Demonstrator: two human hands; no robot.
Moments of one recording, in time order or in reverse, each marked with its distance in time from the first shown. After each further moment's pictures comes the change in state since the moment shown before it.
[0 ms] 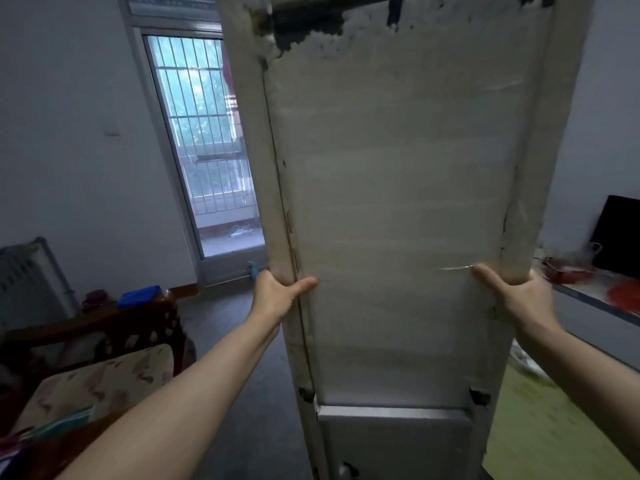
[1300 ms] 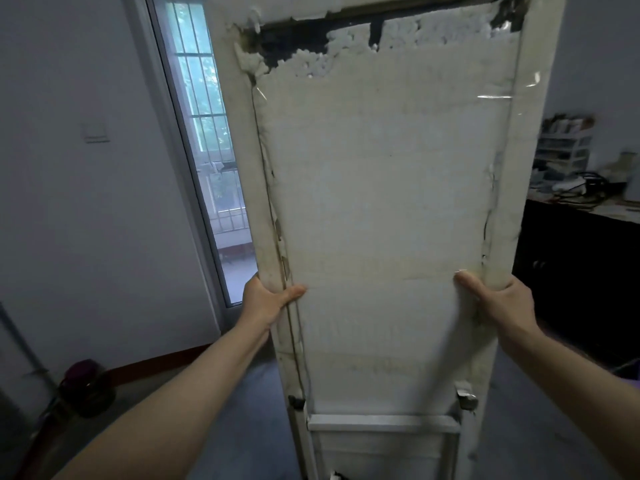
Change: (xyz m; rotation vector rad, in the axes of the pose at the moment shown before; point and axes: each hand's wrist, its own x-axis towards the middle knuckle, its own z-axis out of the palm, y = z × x) left_hand 0.774 -0.233 -0.200 0.044 0.129 -0.030; right_hand 0.462 0.128 0.707 0.051 -0.061 0.001
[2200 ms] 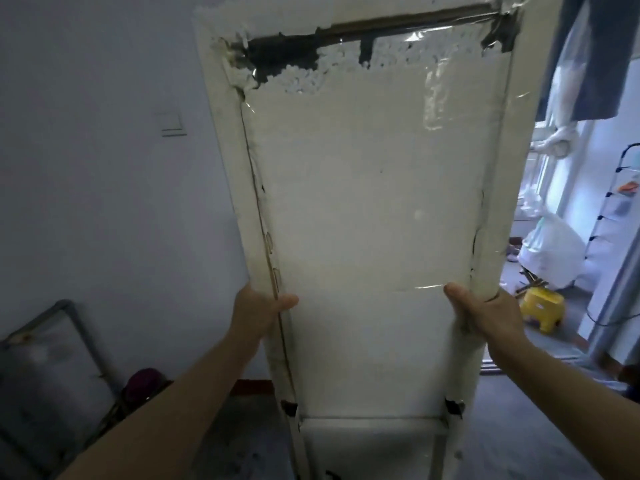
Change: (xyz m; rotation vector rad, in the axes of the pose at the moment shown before) left_hand 0.422 -0.106 -0.130 0.110 0.268 -0.090; right_hand 0.299 0.088 0.491 0.008 -0.389 0.034
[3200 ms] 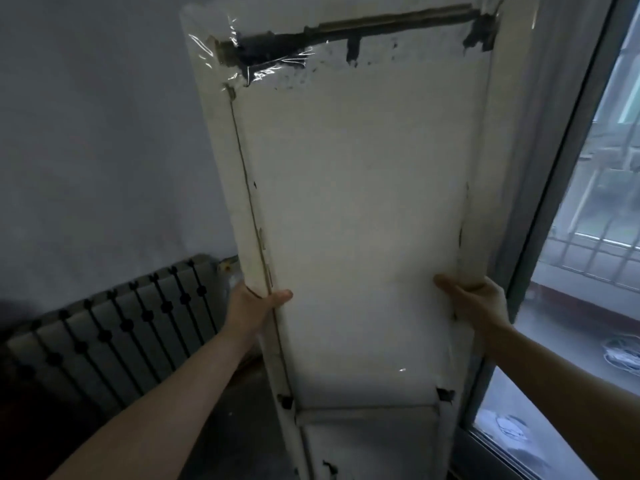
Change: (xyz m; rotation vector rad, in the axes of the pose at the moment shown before) left_hand 0.223 -0.093 -0.194 0.040 0.858 -0.136; right_hand 0.219 0.027 0.525 0.132 -0.903 0.020
